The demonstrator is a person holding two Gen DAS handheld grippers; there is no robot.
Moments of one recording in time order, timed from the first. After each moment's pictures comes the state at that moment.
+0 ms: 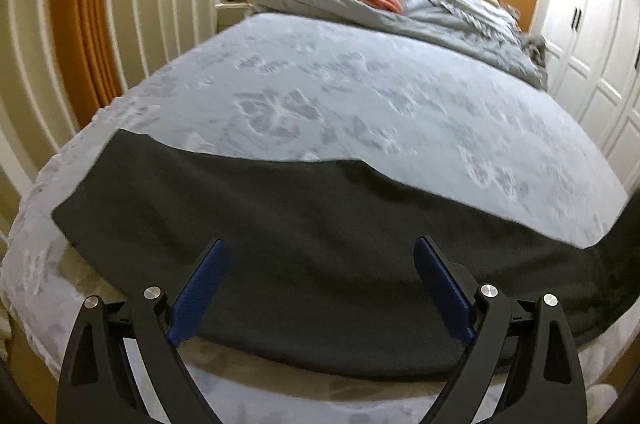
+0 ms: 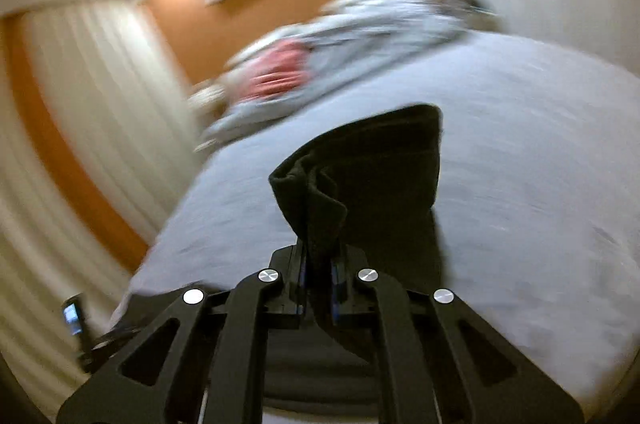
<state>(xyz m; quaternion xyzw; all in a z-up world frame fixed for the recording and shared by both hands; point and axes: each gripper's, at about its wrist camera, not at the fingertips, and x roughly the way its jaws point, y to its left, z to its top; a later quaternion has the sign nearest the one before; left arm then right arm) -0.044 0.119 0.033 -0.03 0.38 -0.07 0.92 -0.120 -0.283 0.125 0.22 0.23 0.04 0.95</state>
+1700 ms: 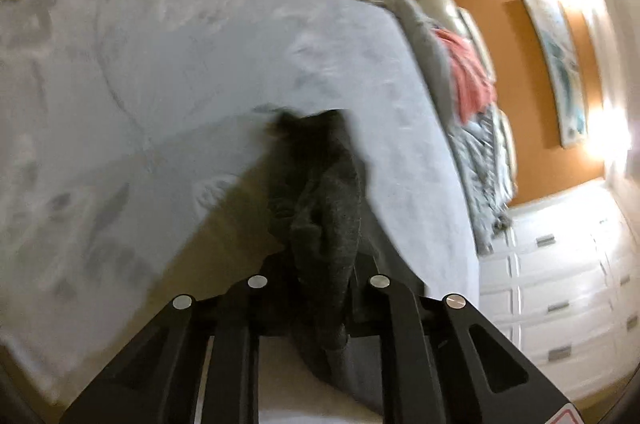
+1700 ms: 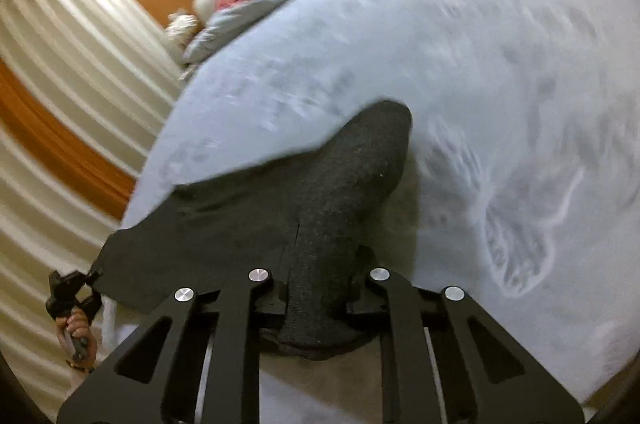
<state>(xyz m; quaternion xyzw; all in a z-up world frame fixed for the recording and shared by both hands) -0.007 0.400 -0.012 -0.44 0.41 -0.08 0.80 -0.122 -0.255 0.005 0.27 0.37 -0.01 0.89</state>
